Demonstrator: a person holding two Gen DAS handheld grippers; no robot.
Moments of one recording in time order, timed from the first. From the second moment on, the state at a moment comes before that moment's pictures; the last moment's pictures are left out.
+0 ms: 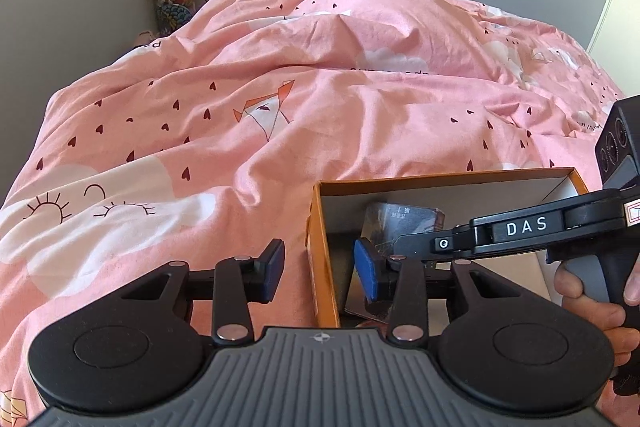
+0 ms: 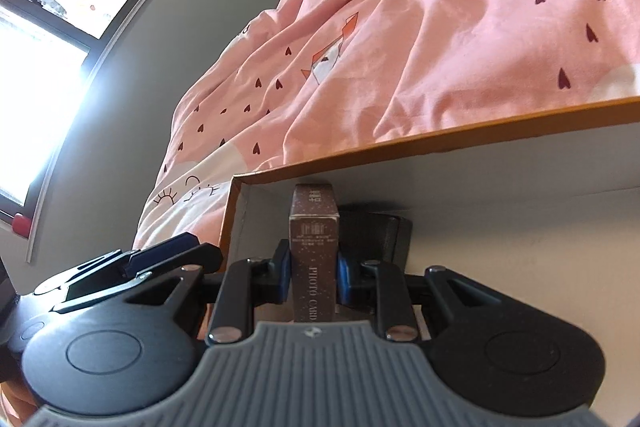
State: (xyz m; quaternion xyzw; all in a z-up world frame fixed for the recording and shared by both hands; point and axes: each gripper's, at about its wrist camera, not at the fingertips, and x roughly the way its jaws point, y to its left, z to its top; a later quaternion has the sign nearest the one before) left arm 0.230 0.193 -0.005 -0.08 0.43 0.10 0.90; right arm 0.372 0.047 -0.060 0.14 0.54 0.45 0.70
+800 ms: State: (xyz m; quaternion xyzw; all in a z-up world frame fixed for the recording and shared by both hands) left arm 0.220 0.206 -0.014 -0.12 0.43 0.09 0.89; right arm 0.381 0.064 -0.081 0.13 0.58 0.37 0.71
